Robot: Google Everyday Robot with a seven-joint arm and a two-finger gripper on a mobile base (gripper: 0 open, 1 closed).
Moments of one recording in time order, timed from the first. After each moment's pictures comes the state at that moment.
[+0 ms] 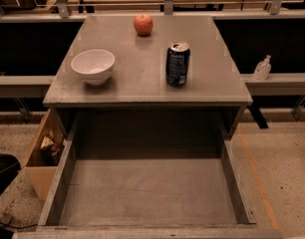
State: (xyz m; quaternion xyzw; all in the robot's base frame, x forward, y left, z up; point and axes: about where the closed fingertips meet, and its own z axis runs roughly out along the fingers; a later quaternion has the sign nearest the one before) arm 0.188 -0.144 0.640 -0.73 0.68 0.02 0.05
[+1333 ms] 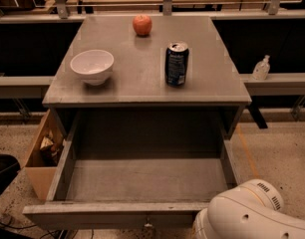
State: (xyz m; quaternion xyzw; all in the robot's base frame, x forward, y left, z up) arm 0.287 -0.124 0.585 -0.73 0.67 0.04 0.07
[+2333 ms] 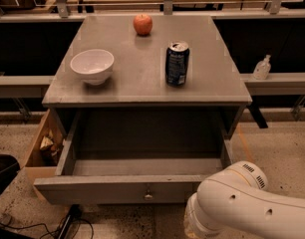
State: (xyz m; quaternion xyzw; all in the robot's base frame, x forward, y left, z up) arm 0.326 -0.110 0.591 -0.74 0.67 0.03 0.08
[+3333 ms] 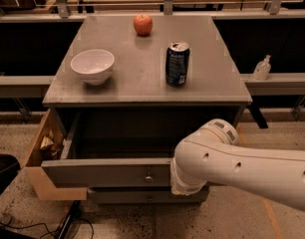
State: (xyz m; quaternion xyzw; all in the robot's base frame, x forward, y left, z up) arm 0.426 -0.076 0.629 -0.75 0.65 -0.03 0.11
